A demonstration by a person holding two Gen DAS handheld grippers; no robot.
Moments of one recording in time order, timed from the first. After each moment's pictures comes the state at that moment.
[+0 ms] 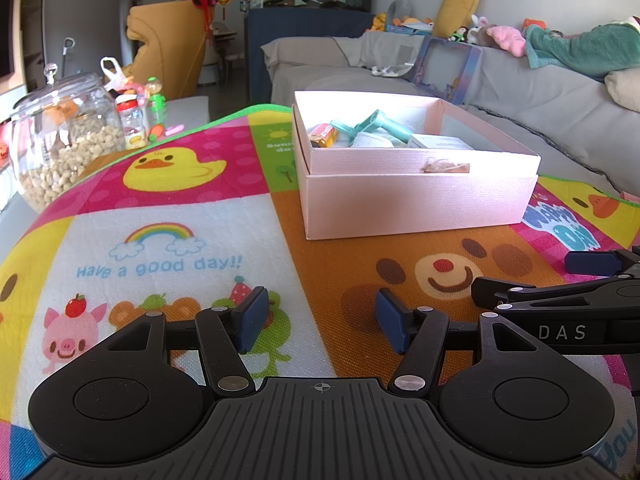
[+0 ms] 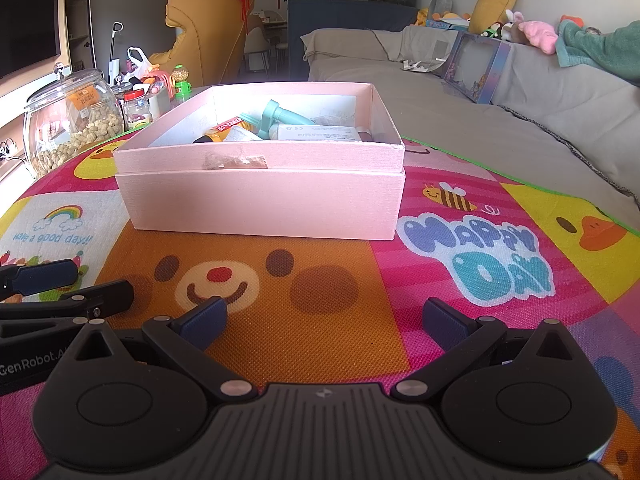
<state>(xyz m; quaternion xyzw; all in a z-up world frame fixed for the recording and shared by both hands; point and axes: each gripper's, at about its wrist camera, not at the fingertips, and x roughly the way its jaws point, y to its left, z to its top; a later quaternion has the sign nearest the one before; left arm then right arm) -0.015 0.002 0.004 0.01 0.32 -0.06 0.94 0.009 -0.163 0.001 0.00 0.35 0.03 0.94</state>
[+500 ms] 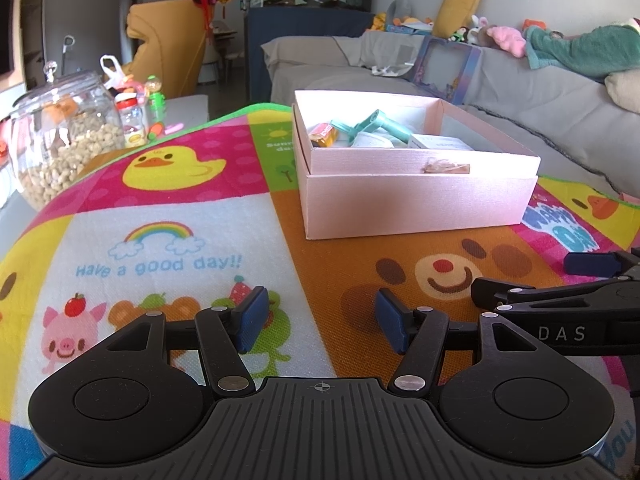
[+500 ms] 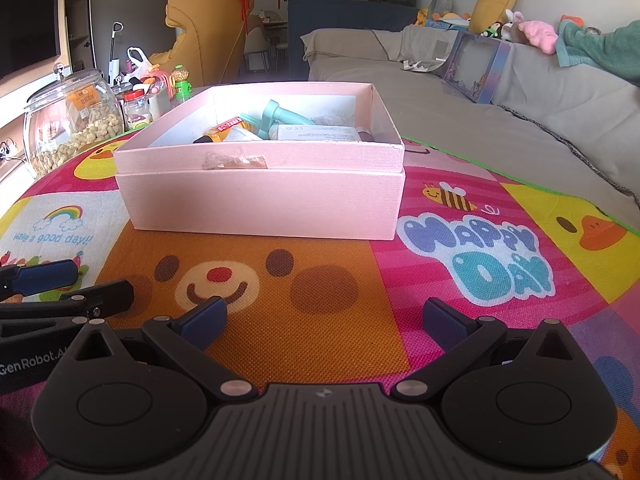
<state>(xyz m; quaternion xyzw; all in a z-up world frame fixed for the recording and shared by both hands) -0.014 0.006 0.005 0.01 0.32 -0.06 0.94 0.009 -0.163 0.001 0.00 0.35 0.03 0.94</state>
